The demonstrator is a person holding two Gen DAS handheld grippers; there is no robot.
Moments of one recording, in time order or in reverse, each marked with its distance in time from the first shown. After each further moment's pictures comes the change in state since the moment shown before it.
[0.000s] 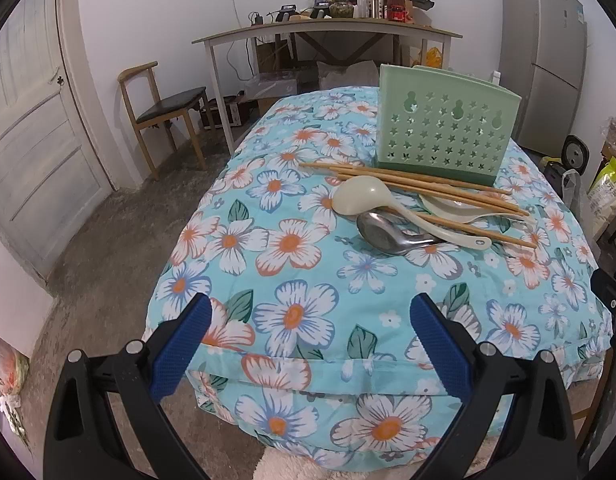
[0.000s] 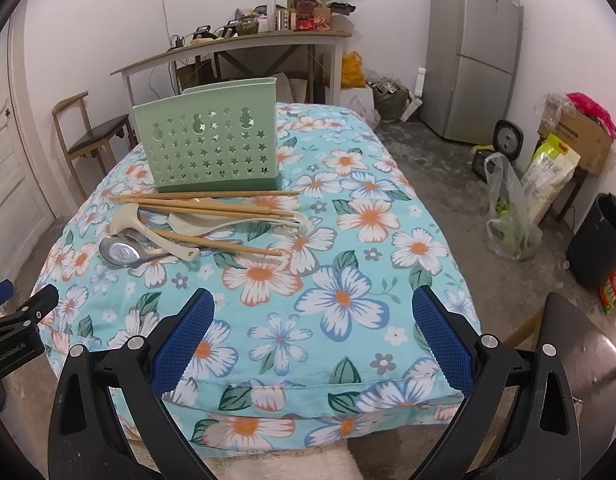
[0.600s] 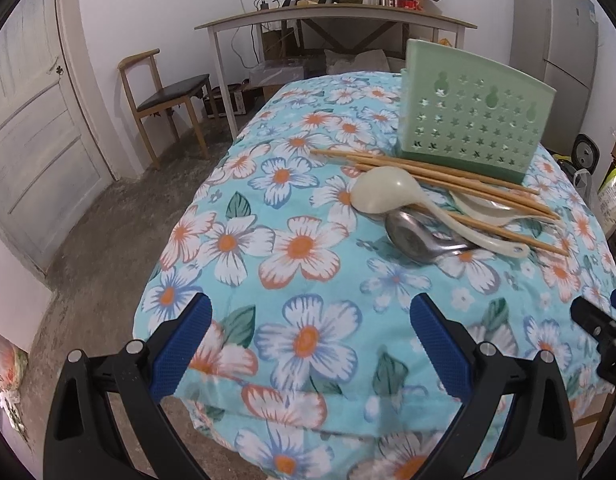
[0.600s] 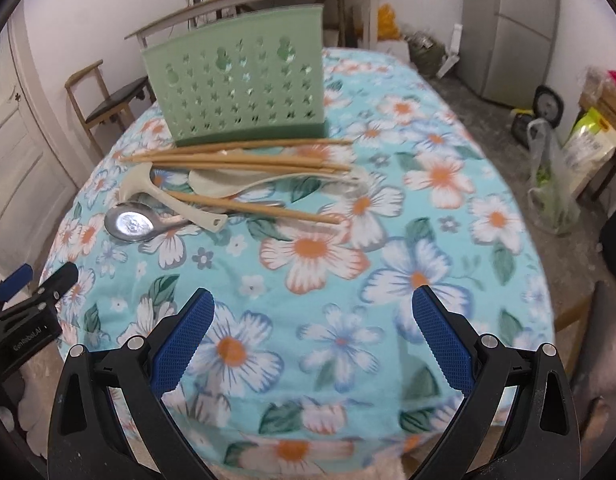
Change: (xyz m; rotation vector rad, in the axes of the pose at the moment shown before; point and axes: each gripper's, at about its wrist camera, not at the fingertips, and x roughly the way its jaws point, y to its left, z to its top) left arm 0.042 0.010 0.012 -0.014 0.039 0.019; right arm 0.058 0.028 0.002 -0.022 0.203 0.122
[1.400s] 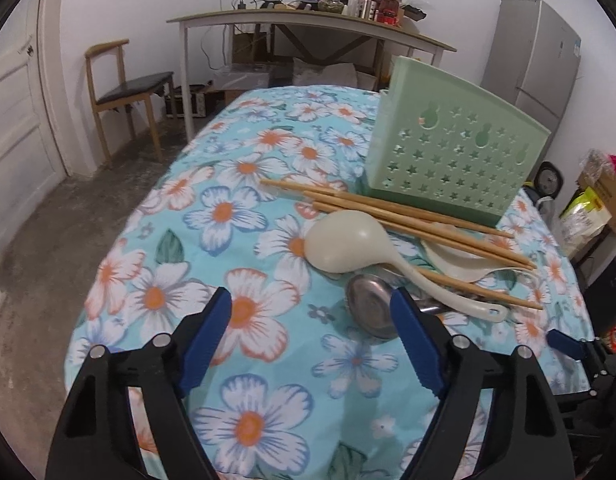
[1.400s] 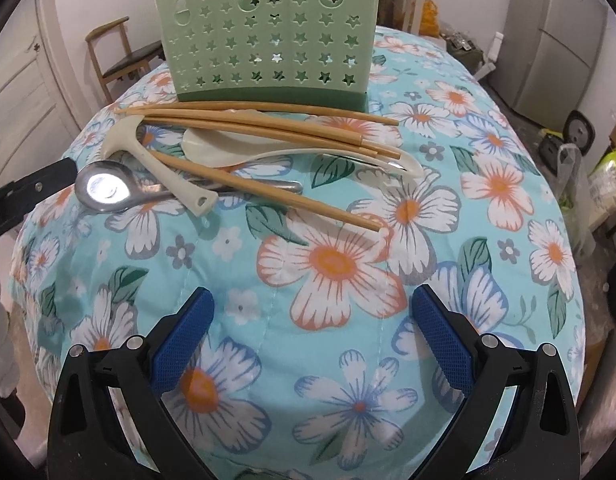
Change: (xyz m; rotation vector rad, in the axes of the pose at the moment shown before) left arm 0.037 -0.009 0.034 -0.054 -0.025 -0.211; right arm 0.043 0.010 0.001 -0.150 0.053 0.031
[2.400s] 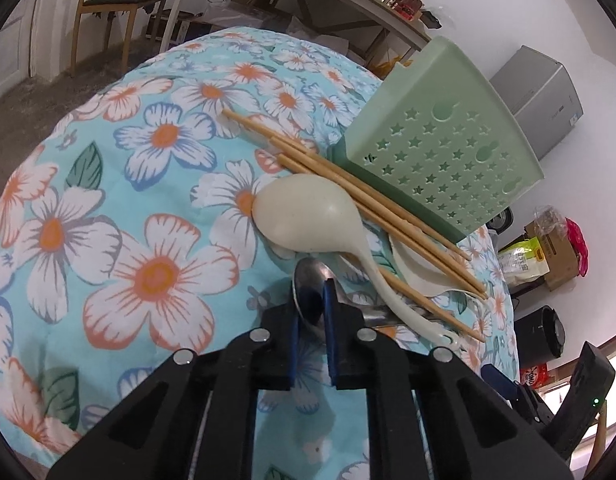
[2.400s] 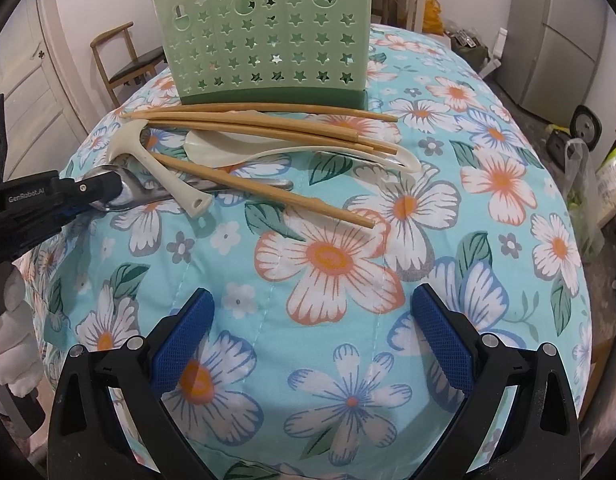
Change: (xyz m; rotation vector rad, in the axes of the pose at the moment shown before) left arm 0.041 0.013 -0.004 -0.261 0.140 -0.261; right arm 0.003 -0.007 0.000 0.011 0.005 0.028
